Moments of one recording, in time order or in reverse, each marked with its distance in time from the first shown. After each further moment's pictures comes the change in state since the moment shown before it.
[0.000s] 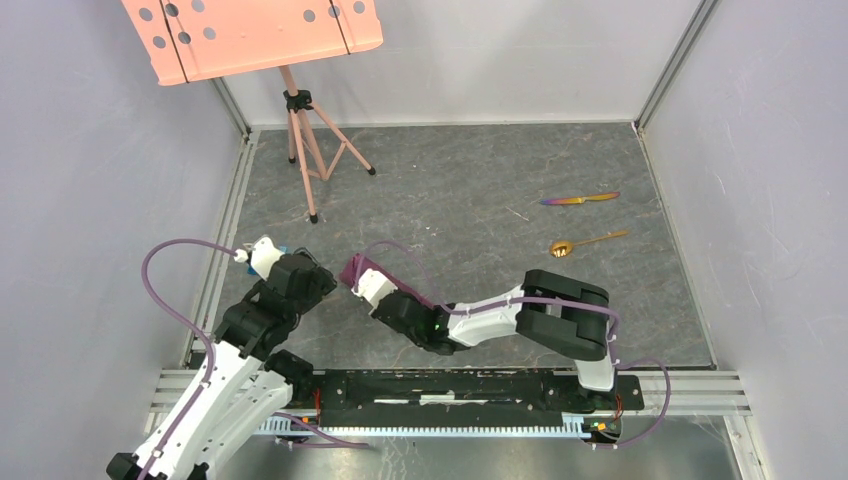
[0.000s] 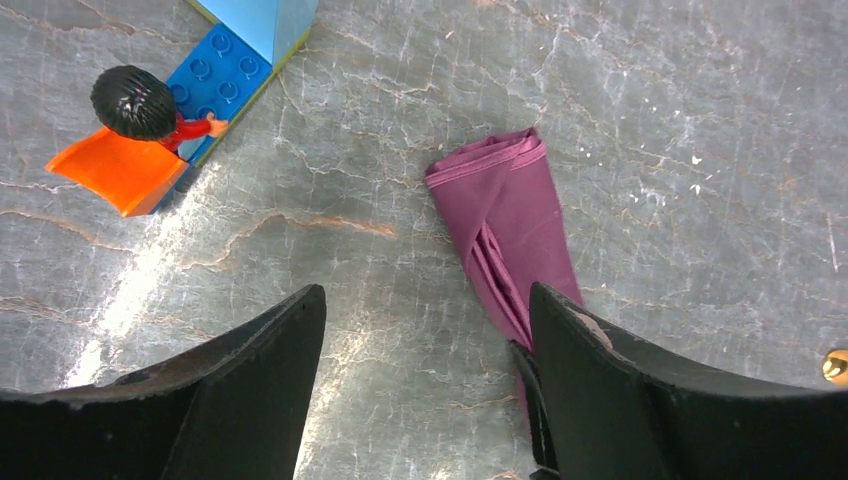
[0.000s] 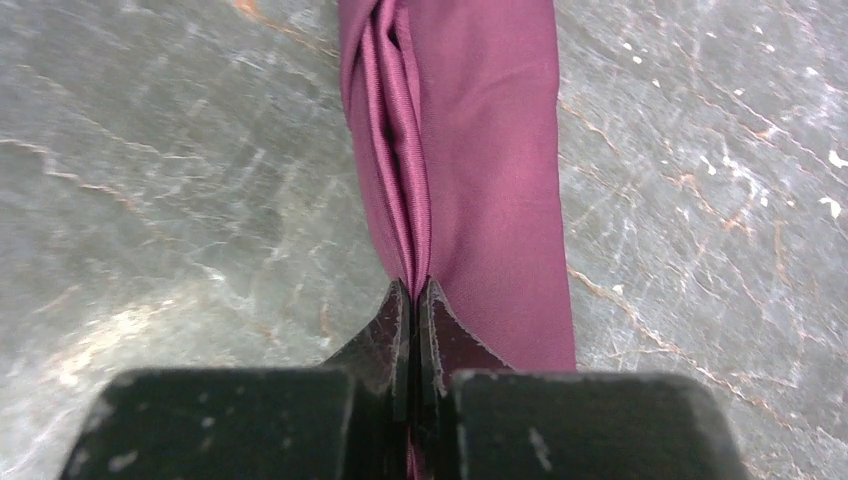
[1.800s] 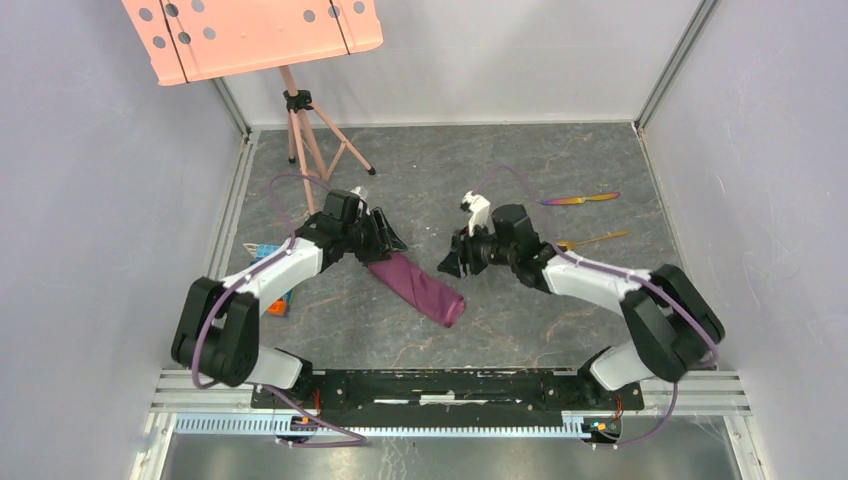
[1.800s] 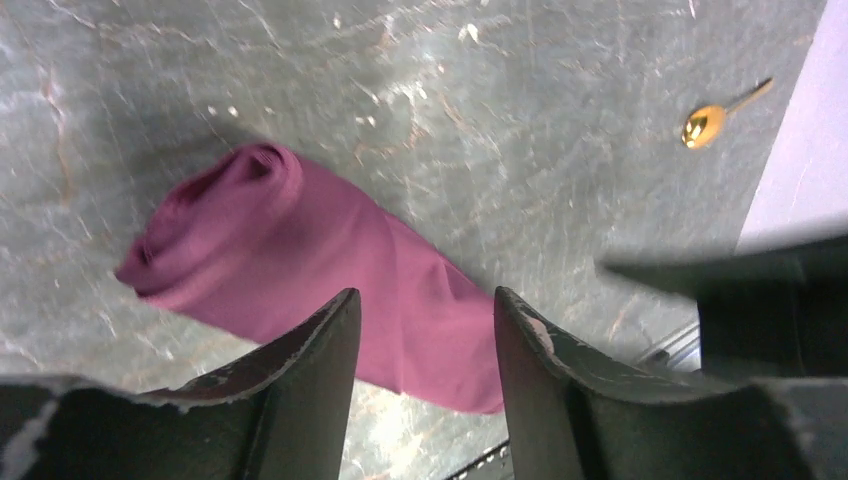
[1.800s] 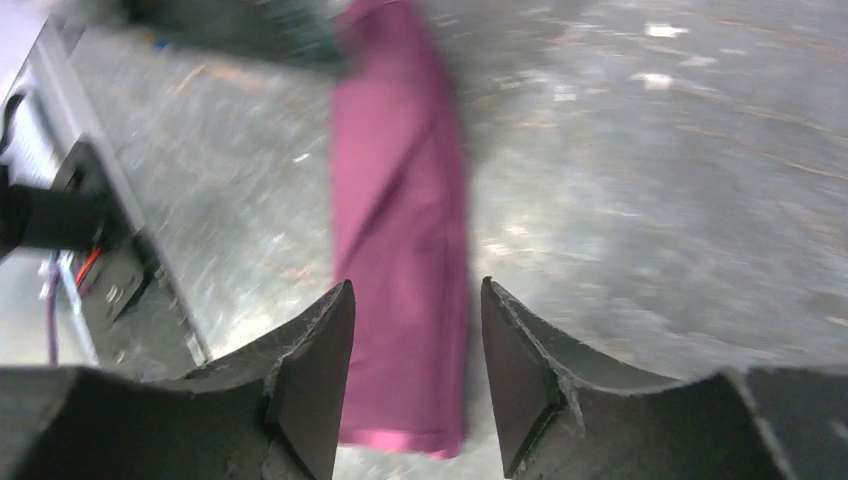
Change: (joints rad) left arm 0.071 0.795 0.183 0.610 0.765 0.237; right arm -0.731 -0.420 -0.254 -0.113 -0.977 0.255
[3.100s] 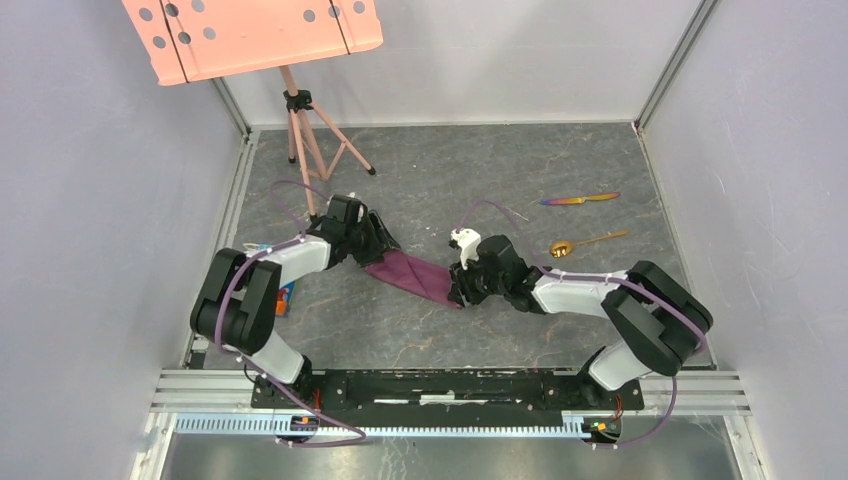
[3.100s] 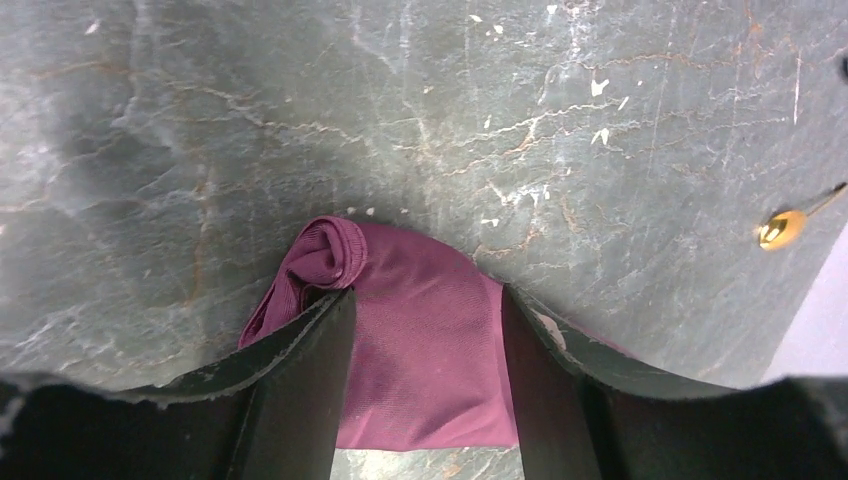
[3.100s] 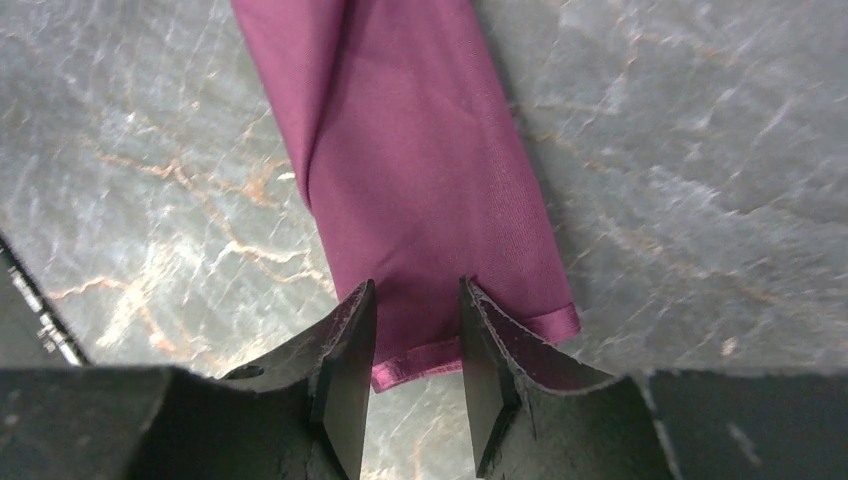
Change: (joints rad) left arm 0.070 0.230 -0.031 0.199 -0.072 -0.029; right arm 0.185 -0.019 -0.143 -0.048 0.220 -0.110
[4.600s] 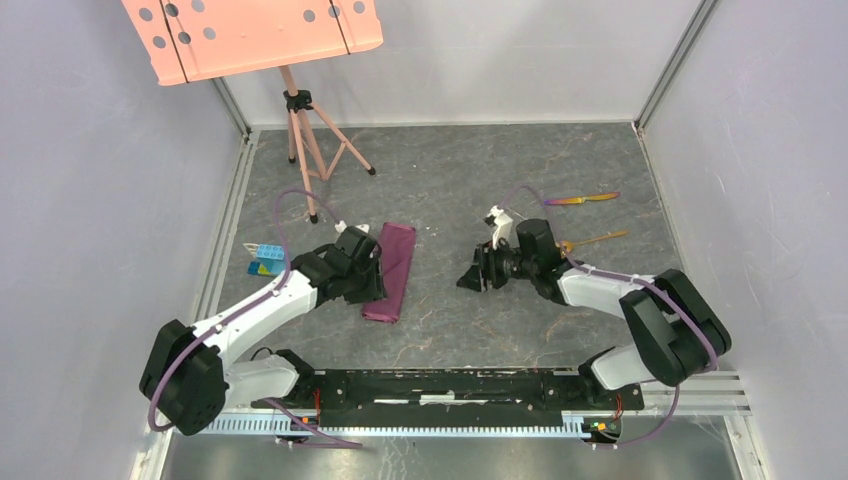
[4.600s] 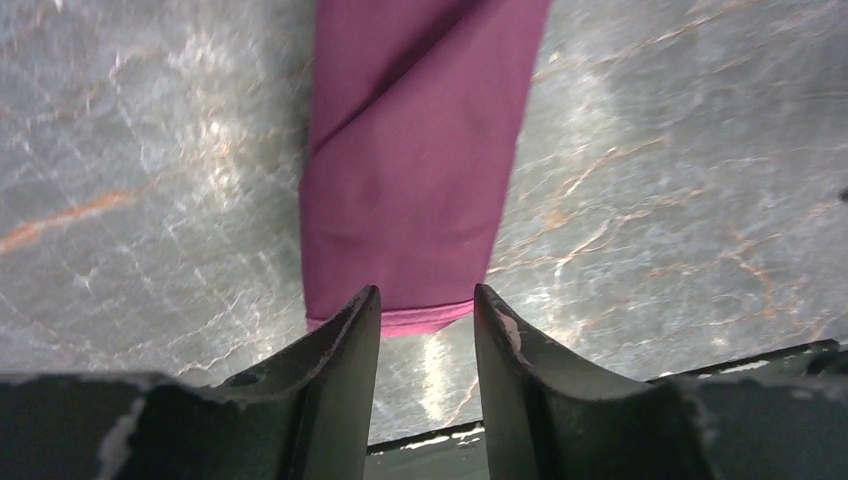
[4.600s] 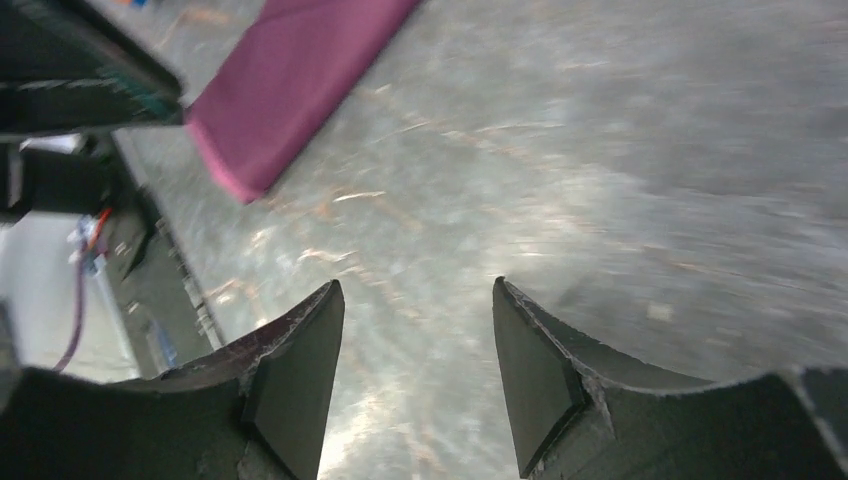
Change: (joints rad) left arm -0.299 -0.421 -0.034 -0.552 -0.262 0.105; right arm -0.294 -0.077 -0.035 0.066 -0.327 0.100
